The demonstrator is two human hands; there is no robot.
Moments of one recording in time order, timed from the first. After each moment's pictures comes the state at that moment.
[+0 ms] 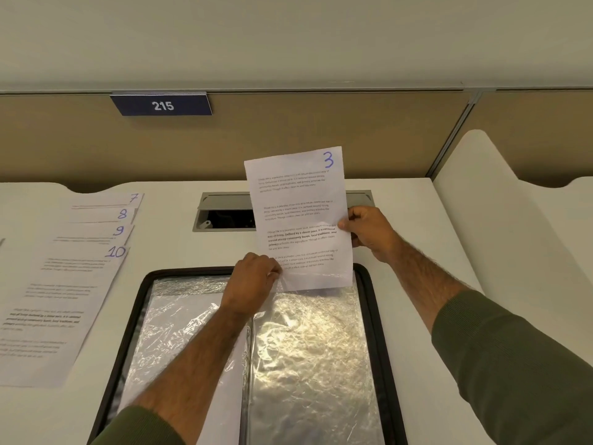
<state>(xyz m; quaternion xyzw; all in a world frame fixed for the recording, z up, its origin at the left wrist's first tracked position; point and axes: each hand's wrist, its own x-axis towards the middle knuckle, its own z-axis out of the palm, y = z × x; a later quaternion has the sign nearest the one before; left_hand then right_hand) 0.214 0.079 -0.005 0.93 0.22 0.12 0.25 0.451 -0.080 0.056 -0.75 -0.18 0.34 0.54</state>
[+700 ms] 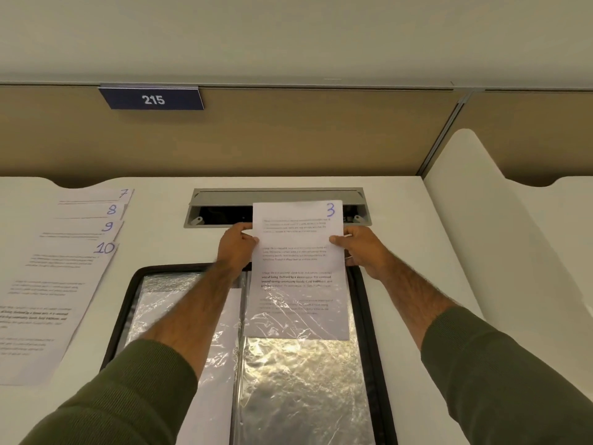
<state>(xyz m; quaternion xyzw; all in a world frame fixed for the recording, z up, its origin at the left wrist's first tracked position) 0.259 0.114 0.014 0.72 0.45 0.10 0.52 0.430 -0.102 0.031 -0.74 -0.11 0.40 0.53</state>
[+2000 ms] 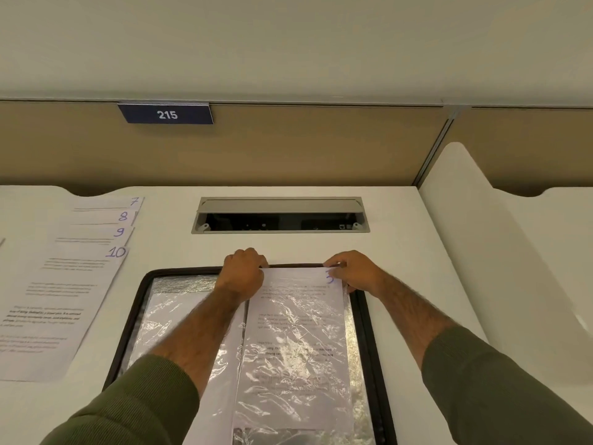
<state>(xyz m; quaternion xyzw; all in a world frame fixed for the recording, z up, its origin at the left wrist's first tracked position) 0.221 0.095 0.006 0.94 0.28 -0.04 0.16 0.395 -0.122 0.039 -0.83 -0.26 0.37 0.32</state>
